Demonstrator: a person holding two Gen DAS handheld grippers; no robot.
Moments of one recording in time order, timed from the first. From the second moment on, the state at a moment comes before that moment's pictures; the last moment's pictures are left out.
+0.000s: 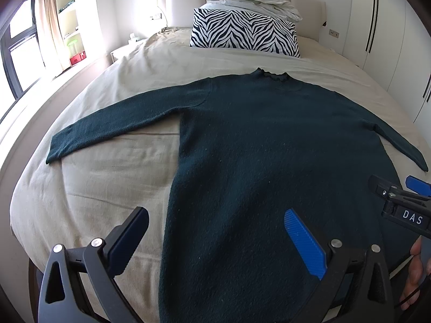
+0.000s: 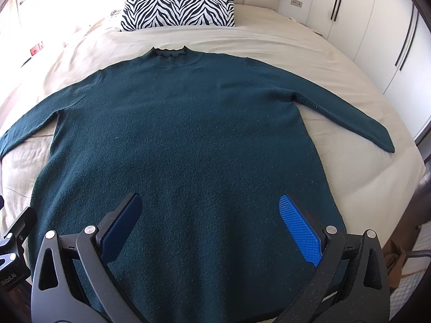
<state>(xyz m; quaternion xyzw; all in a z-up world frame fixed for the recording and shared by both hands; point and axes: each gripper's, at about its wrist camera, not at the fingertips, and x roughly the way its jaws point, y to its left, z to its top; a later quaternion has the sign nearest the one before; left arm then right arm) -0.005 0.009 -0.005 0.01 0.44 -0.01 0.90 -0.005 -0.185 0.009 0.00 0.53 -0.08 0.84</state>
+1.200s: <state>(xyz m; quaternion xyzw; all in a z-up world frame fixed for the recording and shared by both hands) -0.009 0.011 -0.009 0.01 0.44 -0.01 0.90 -0.008 -0.179 0.003 0.00 0.54 -0.08 0.84</state>
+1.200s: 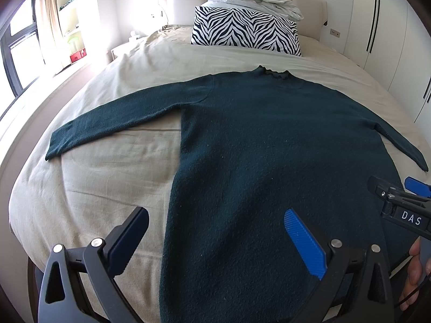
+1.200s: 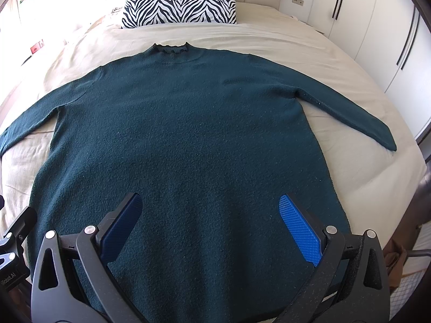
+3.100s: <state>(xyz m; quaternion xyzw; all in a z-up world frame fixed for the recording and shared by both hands) 0.079 0.272 -0.029 -0.37 0.41 0.01 0.84 0.036 -0.143 0.064 0.16 0.45 0.06 0.88</state>
